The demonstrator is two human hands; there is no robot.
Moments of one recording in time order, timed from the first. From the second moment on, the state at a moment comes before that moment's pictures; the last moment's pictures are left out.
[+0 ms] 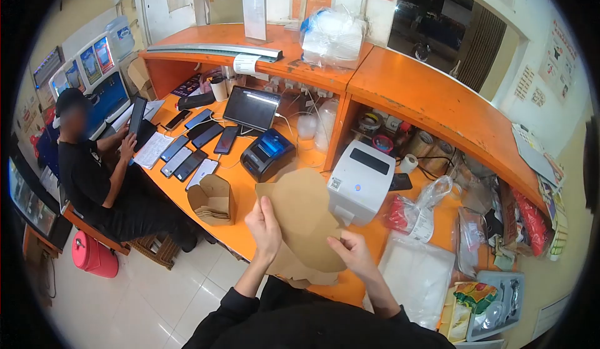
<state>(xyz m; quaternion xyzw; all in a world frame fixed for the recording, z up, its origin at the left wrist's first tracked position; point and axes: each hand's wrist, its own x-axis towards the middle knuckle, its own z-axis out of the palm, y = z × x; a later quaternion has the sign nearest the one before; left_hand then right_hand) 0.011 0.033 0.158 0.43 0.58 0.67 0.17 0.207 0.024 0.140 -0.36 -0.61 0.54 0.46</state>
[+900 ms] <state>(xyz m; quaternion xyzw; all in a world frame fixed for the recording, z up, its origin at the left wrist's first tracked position) 0.027 0.038 0.159 0.49 0.56 0.66 -0.09 0.205 0.038 0.166 -0.39 -0.68 0.49 0.39</state>
